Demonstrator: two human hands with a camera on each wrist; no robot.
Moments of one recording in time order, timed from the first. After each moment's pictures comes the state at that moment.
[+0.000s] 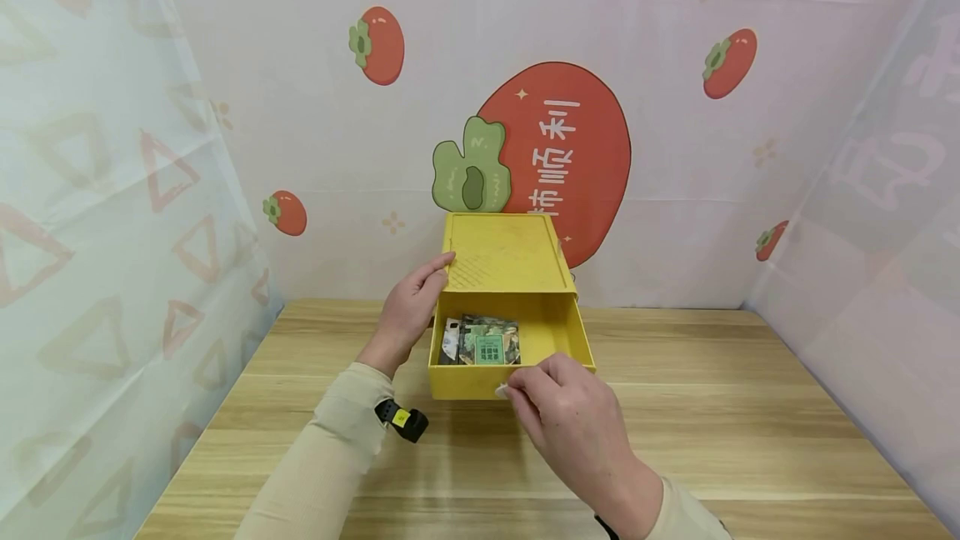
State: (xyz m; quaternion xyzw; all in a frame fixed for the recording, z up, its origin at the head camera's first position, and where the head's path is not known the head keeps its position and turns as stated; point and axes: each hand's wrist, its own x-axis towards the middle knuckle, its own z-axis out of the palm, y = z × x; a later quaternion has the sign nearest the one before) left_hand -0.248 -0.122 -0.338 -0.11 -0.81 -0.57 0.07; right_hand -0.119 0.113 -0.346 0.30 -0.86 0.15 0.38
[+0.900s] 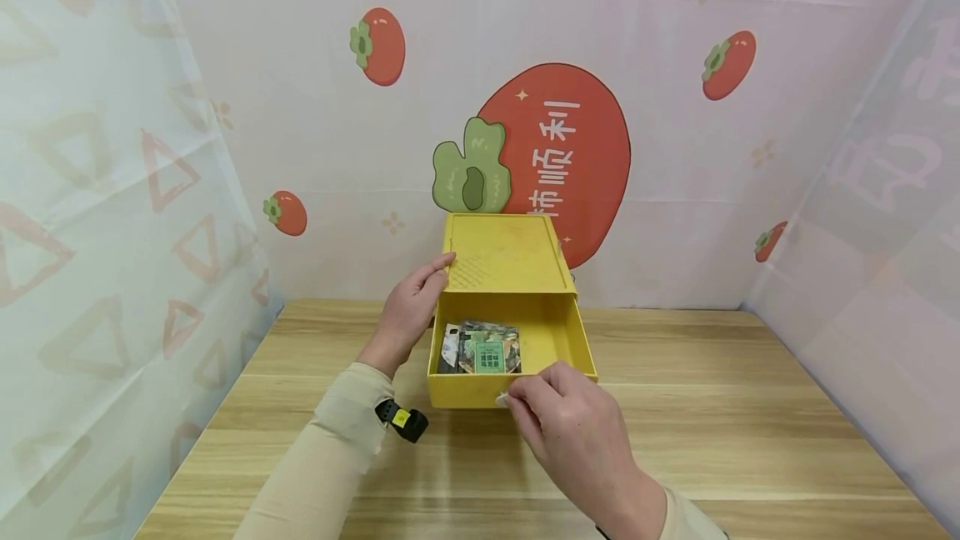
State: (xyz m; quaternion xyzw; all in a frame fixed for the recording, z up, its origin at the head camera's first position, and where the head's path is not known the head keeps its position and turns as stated) left_hand -0.248 -0.122 -0.337 -0.11 -0.81 -0.57 0.07; right_hand -0.108 0.113 -0.346 0.29 -0.87 0.15 0.37
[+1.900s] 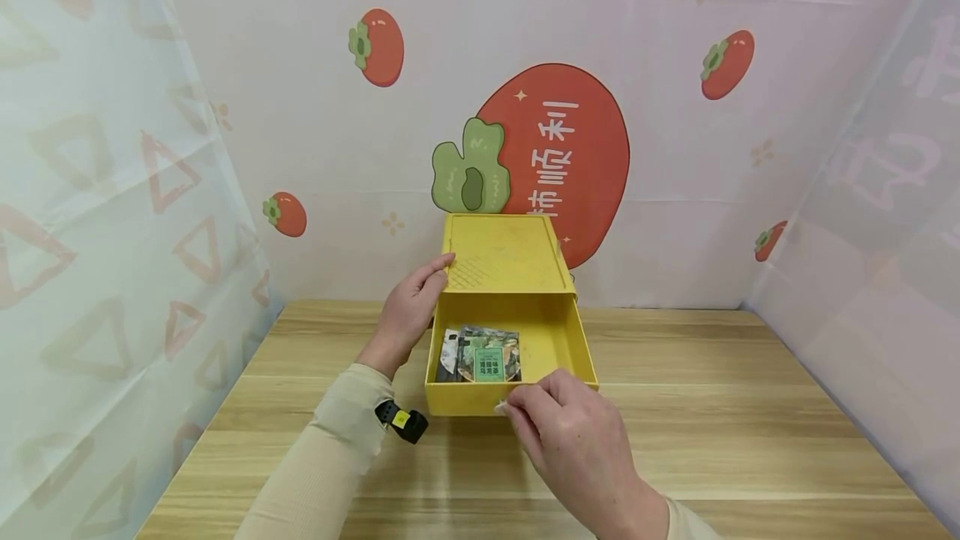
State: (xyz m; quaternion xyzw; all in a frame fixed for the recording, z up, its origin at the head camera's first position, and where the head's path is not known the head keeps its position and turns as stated) left_hand -0.248 -0.123 -0.338 -0.11 -0.81 -0.57 0.08; right_hand -0.100 0.112 -0.346 0.29 -0.86 0.14 0.39
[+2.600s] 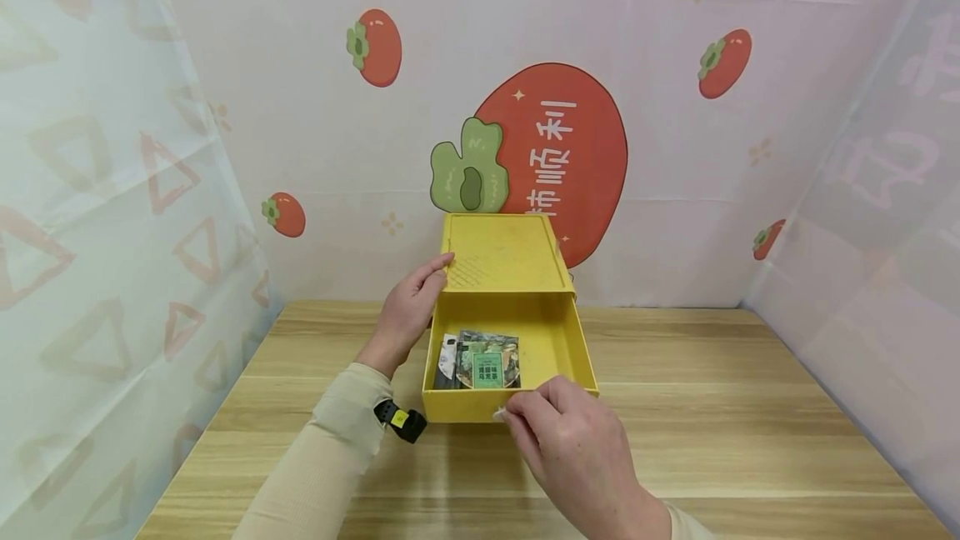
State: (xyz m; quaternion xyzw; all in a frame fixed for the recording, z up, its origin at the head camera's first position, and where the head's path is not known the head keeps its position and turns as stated) left_hand -0.250 -0.122 -0.339 -0.12 -0.81 -0.58 0.07; right_hand -0.092 0.111 -0.346 0.29 -0.87 0.14 0.38
